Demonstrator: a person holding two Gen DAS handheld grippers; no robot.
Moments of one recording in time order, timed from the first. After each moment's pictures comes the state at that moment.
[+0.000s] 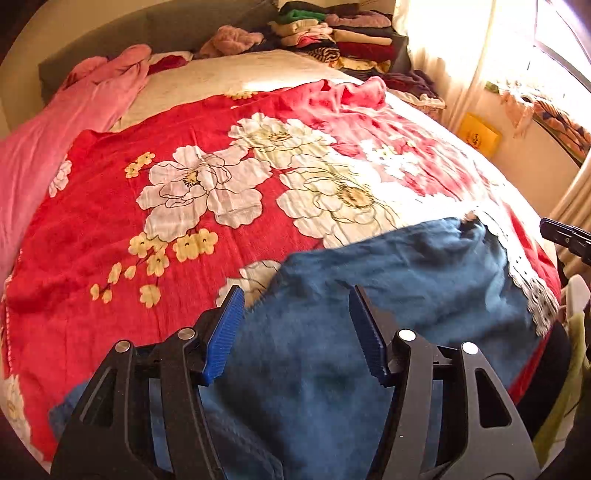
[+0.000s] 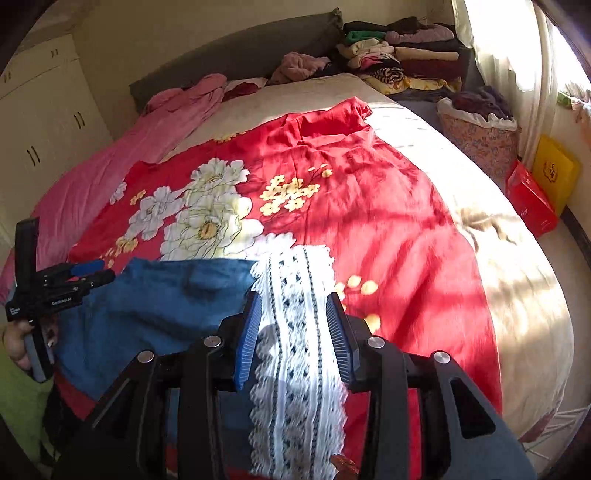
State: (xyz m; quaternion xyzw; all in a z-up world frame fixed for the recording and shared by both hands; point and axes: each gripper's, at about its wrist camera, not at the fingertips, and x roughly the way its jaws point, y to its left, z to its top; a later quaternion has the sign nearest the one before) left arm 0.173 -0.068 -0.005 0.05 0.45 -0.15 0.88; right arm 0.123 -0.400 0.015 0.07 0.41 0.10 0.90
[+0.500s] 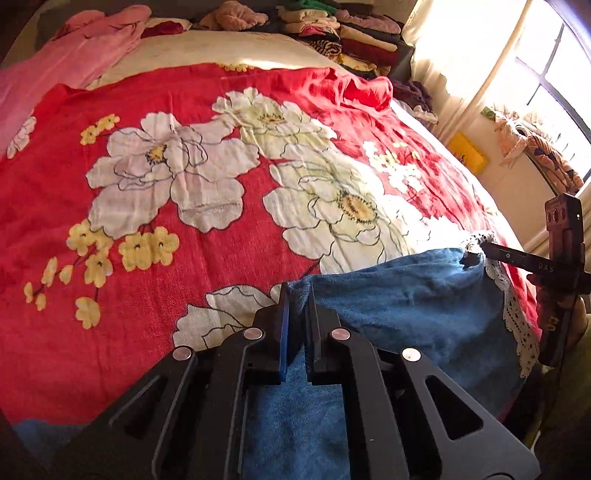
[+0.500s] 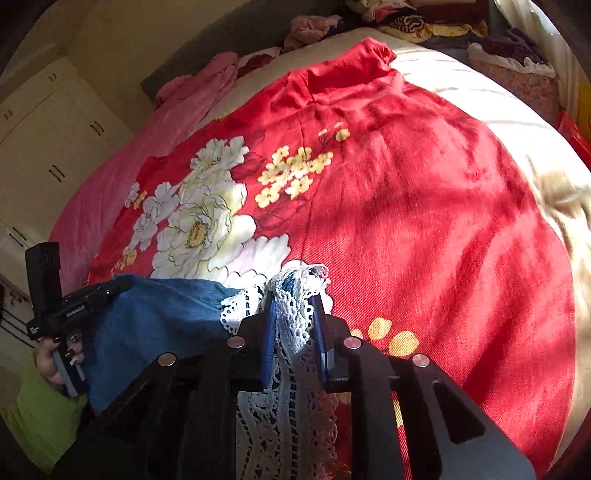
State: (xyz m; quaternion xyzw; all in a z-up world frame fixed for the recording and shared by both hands) left arm 0.202 -0.066 -0.025 -0.04 0.46 -0.20 0.86; right arm 0.200 -0.415 -0.041 0.16 0.44 0.19 0.86
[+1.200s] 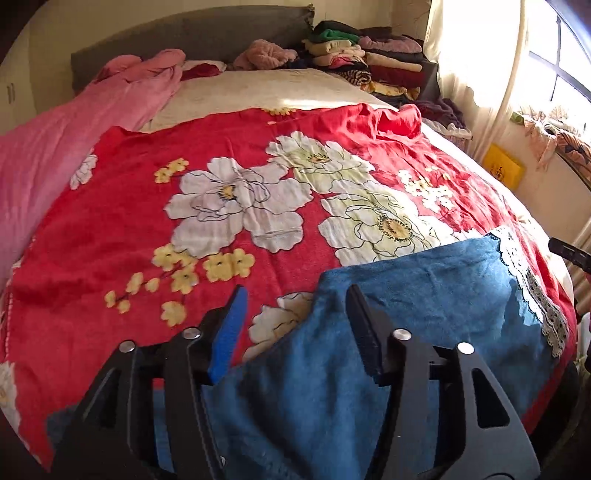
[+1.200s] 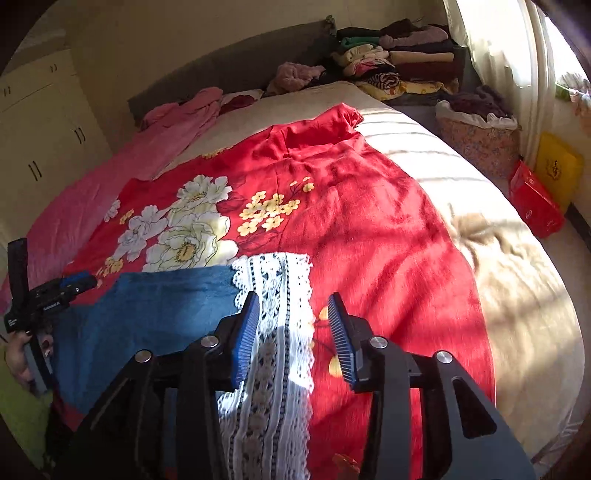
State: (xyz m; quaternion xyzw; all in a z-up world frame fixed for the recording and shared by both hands) left arm 0.161 -0.041 0.006 0.02 0.40 -0.10 0.91; right arm 0.125 -0.431 -0.002 0.10 0.38 0.11 0.91
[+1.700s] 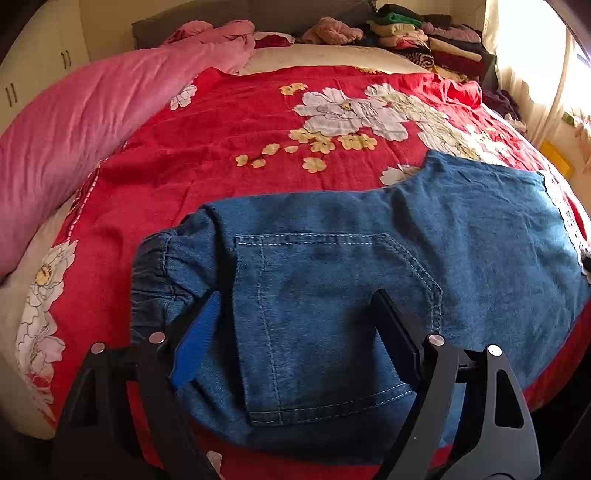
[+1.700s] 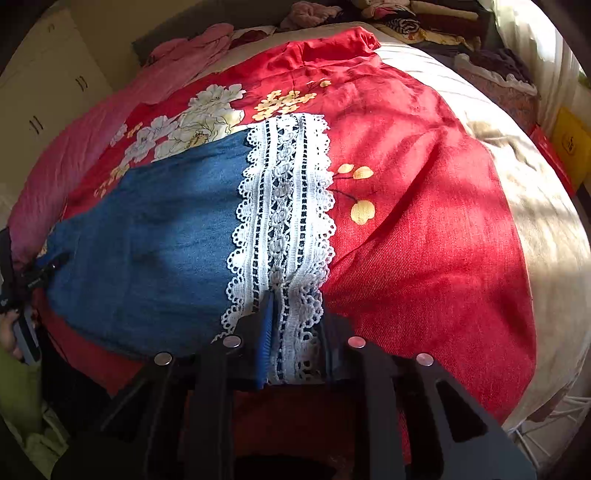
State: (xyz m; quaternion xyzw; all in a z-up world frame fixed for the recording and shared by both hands) left arm 0.067 0.045 -0.037 0.01 0.45 0.02 0.89; right arm 0.083 -0.407 -0.050 0.05 0.49 0.13 0.86
